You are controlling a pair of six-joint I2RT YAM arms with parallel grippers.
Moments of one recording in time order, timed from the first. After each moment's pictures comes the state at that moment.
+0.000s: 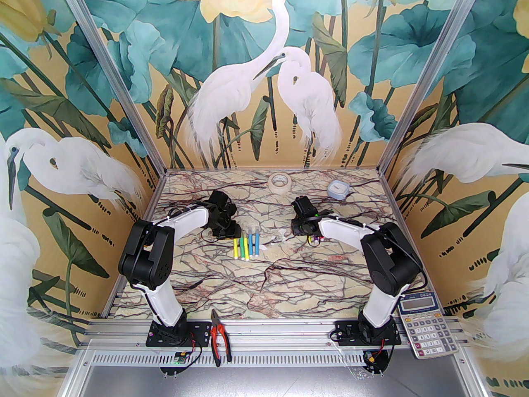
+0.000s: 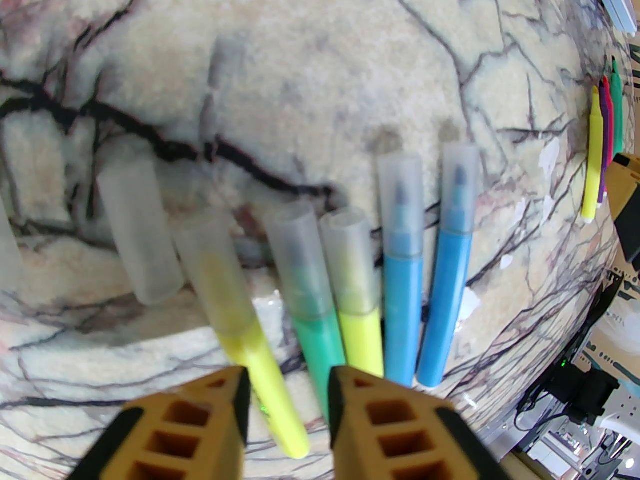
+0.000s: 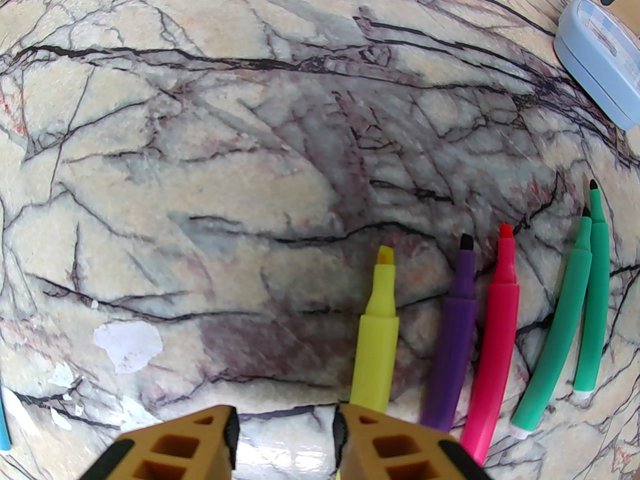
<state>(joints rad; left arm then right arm) -0.29 1.81 1.15 -0.69 0.32 -0.26 0.53 1.78 1.09 -0.38 0.15 0.36</state>
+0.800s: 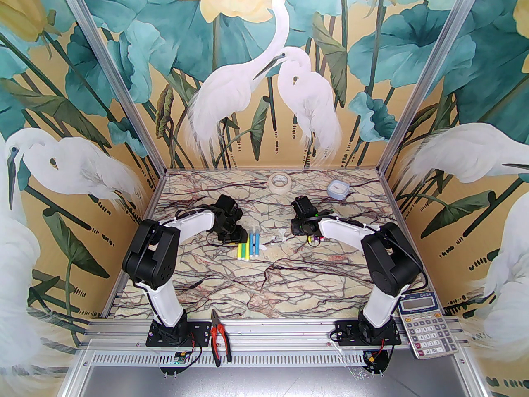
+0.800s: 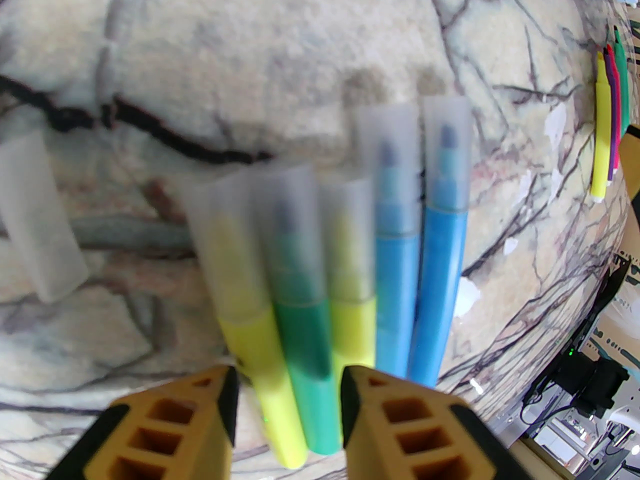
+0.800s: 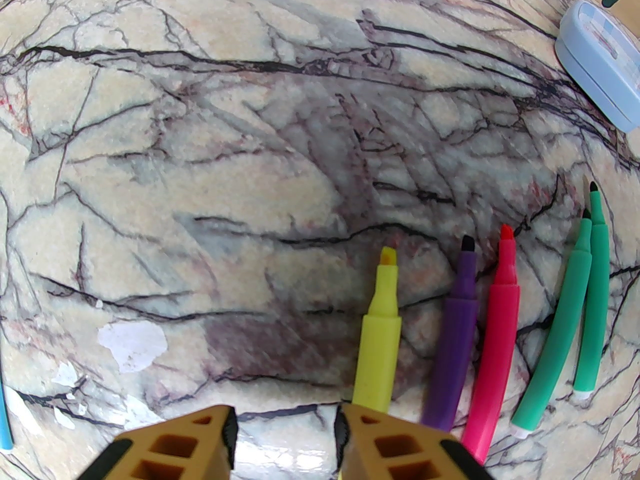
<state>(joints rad) -0.36 1.83 1.14 -0.65 0.34 -0.29 0.53 1.77 1.09 -0.38 0.15 0.35</state>
